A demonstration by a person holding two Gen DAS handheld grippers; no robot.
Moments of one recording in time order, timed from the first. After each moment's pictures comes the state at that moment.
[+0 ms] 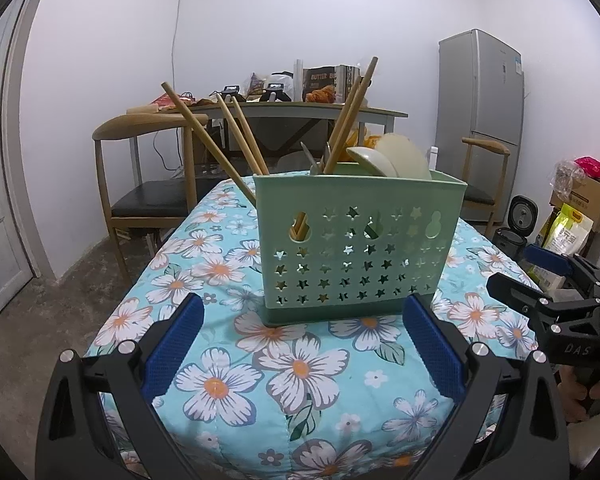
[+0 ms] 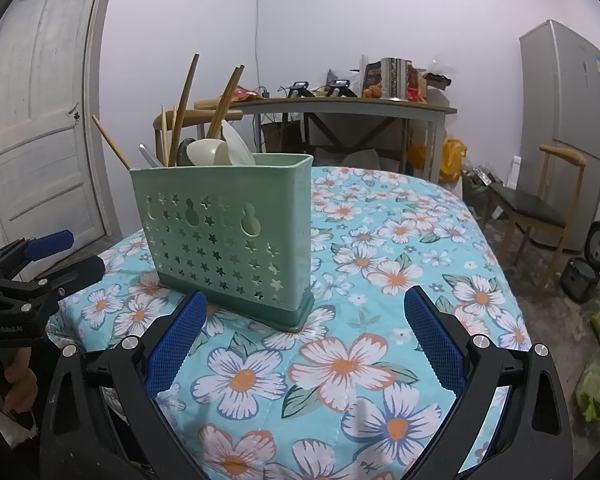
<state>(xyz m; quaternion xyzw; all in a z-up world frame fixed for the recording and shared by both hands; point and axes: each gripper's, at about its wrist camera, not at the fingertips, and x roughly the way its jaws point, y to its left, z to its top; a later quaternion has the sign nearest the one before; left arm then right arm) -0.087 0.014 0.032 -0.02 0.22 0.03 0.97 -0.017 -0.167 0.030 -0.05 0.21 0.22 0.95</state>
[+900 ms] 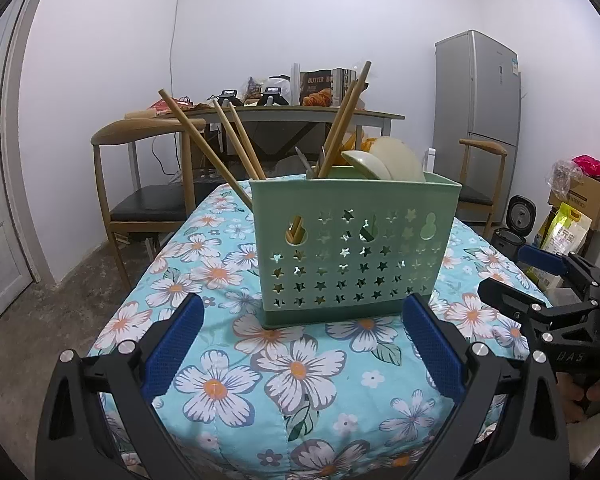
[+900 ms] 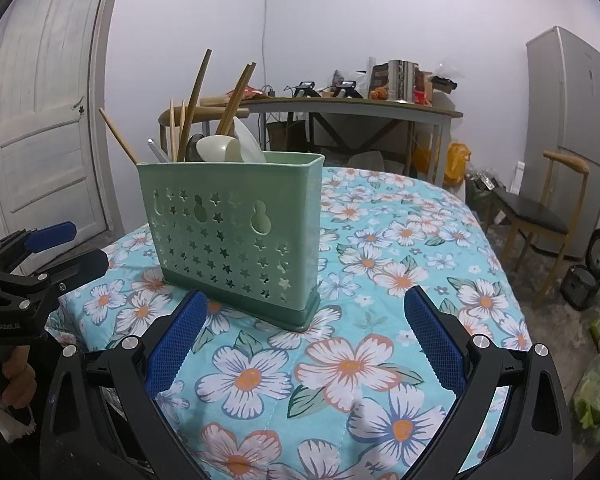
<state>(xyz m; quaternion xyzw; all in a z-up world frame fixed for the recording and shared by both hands) -0.089 0.011 0.032 -0.02 0.21 0.02 0.98 -0.020 -0.162 0.029 -0.06 0.21 0.22 0.95</state>
